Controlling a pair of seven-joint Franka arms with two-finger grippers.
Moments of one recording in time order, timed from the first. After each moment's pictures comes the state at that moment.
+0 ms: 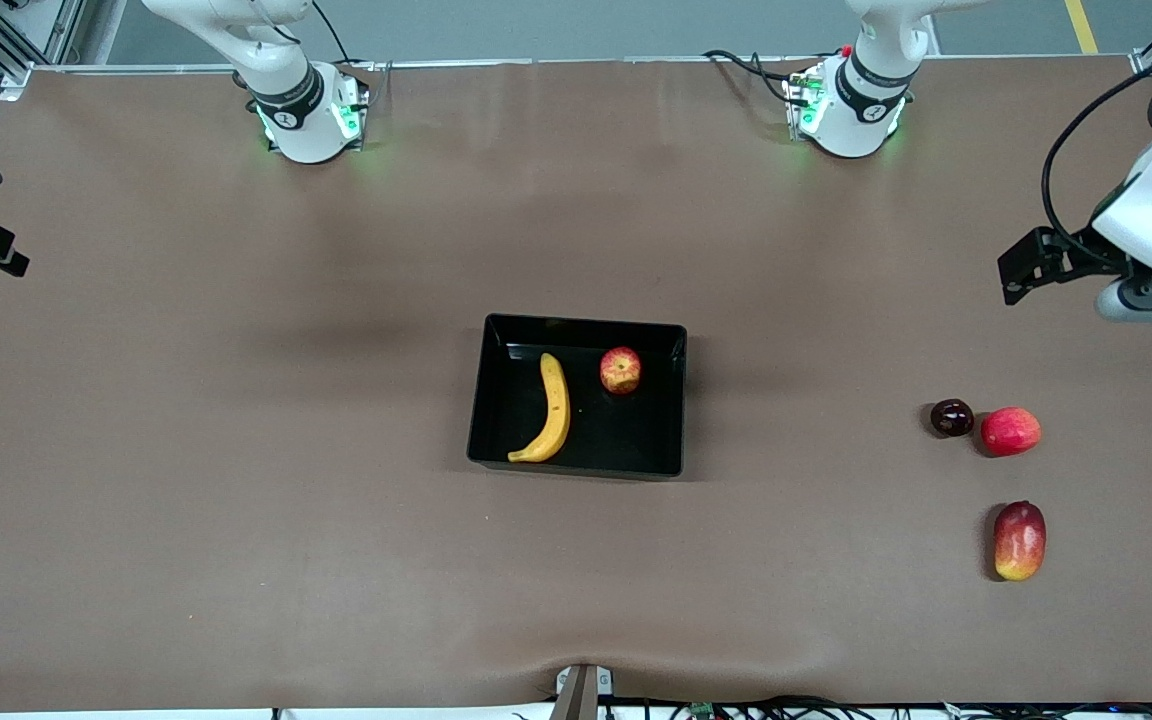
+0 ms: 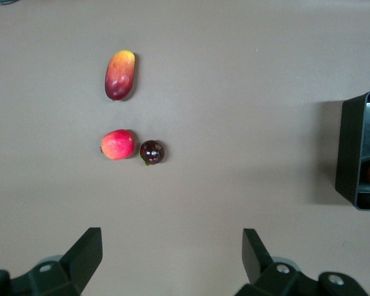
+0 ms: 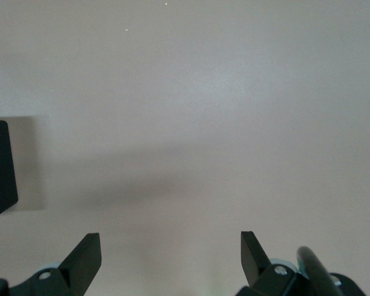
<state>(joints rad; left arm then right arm) 0.10 0.07 -0.26 -1.46 0.12 1.57 -0.08 -0.06 0.03 -0.07 -1.48 0.00 1.49 -0.02</state>
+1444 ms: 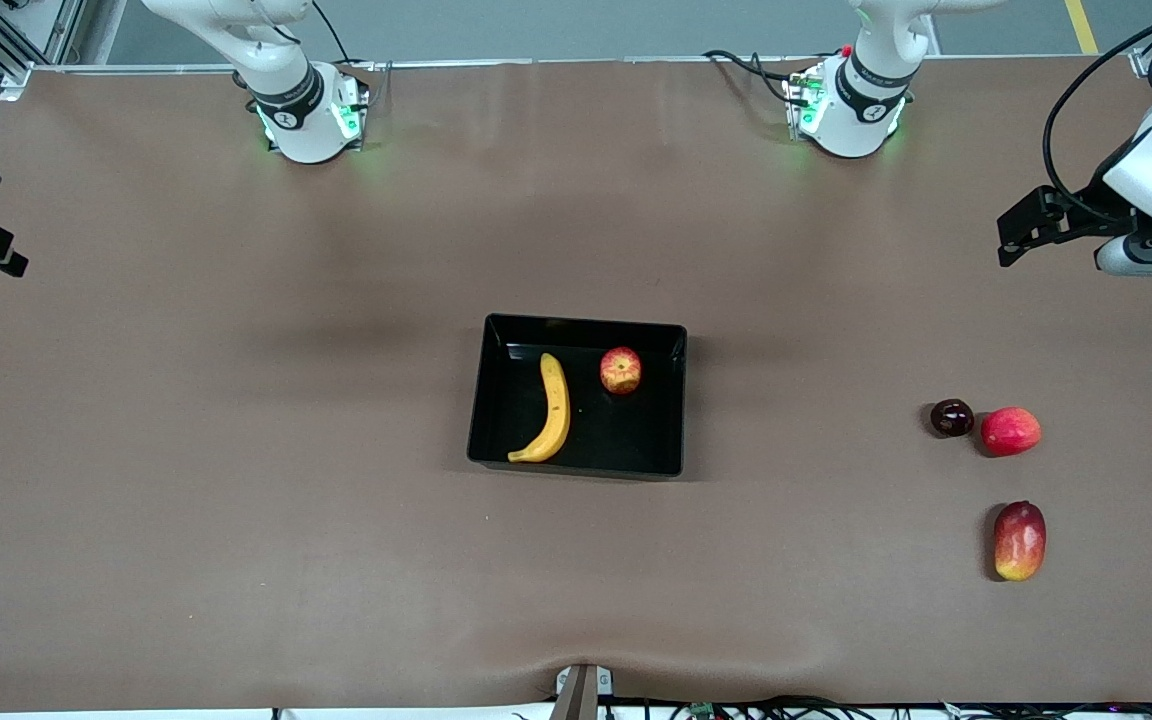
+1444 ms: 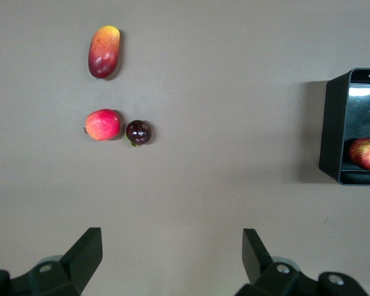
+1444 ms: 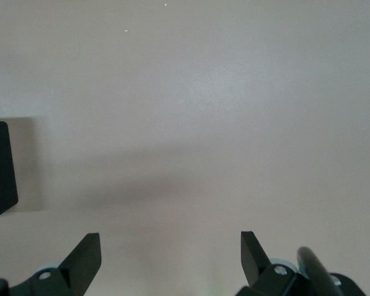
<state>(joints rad) 0.01 -0.02 -0.12 -1.57 0.03 1.57 -0.04 -0.06 0.03 -0.07 -1.48 0.00 1.49 -0.02</state>
